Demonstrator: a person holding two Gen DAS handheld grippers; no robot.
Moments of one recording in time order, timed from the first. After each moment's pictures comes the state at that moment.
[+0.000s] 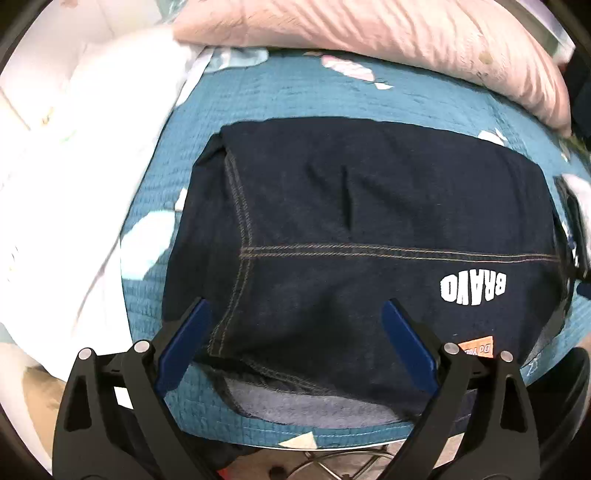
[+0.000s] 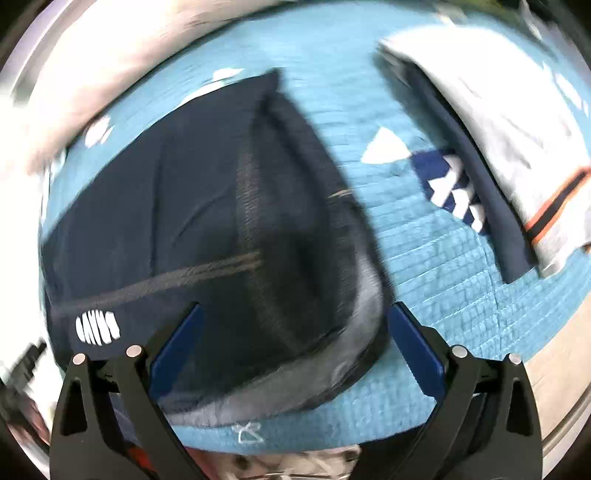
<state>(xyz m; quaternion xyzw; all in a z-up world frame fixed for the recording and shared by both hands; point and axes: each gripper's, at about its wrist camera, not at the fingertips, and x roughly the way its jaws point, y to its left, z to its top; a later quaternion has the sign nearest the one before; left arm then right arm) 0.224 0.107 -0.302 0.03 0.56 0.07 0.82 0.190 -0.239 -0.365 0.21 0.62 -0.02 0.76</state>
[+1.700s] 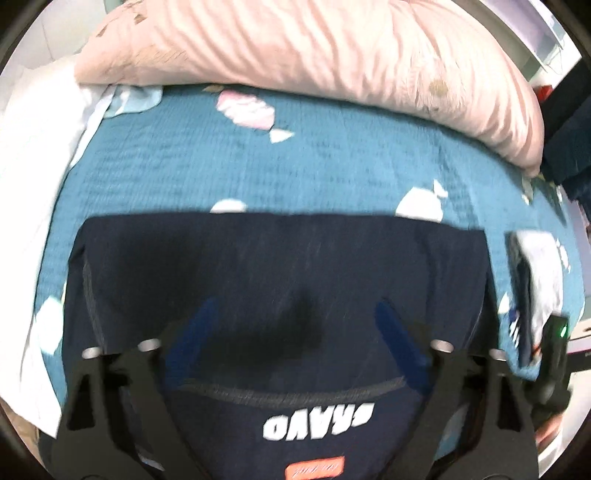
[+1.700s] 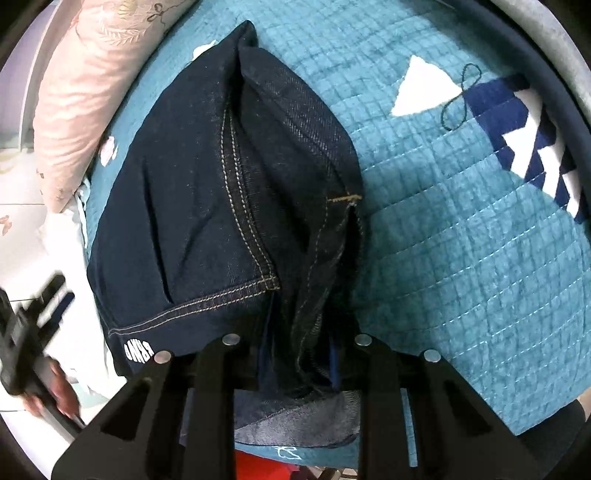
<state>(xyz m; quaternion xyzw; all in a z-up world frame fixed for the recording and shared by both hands) 0.368 0.024 -0.285 -0.05 0.57 -0.01 0.82 0.209 -0.274 -0.402 0.32 0.65 0.05 0.68</state>
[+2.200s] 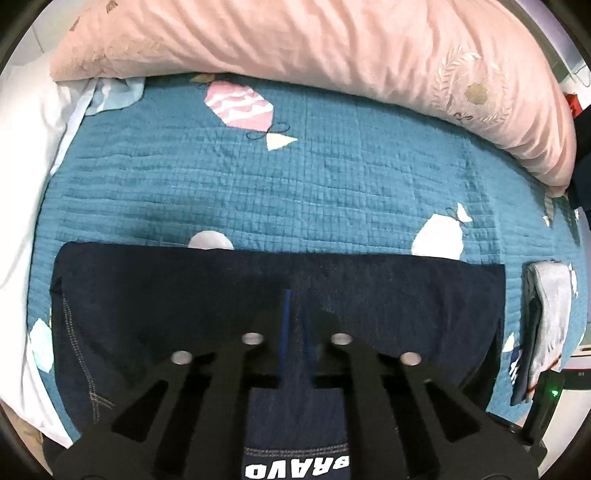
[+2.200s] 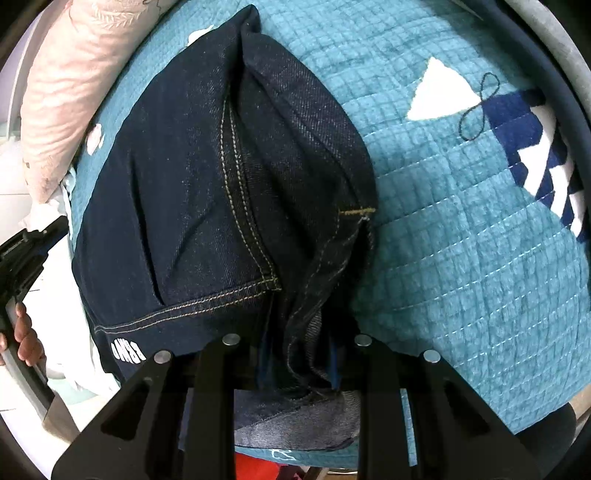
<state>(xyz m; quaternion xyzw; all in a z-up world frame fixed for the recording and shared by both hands) 0.432 0.014 -0.310 -0.06 0.61 0.01 0.79 0.221 -0.265 -0.404 0.30 0.68 0.05 0.67</state>
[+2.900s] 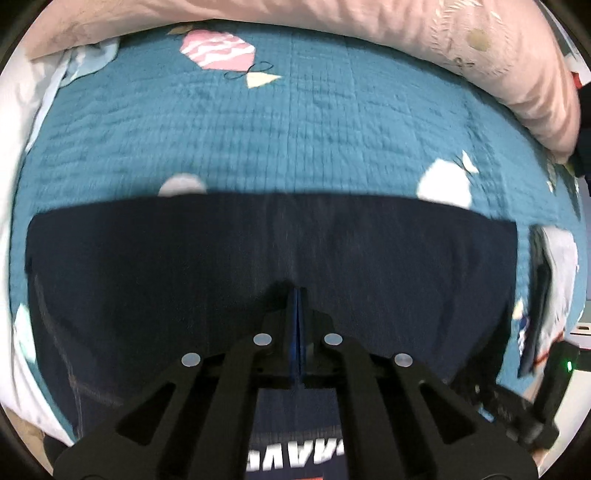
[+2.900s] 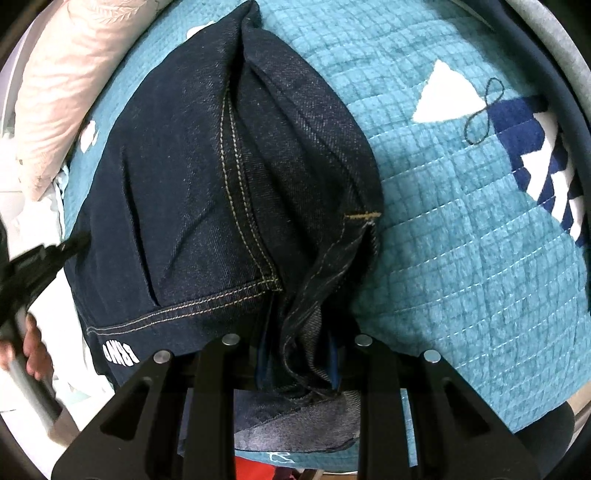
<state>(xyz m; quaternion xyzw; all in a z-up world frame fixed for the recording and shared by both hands) 0.407 0.008 -0.337 -0.05 0.66 -0.01 0.75 0.233 -0.243 -0.405 0.28 0.68 0.04 0.68</state>
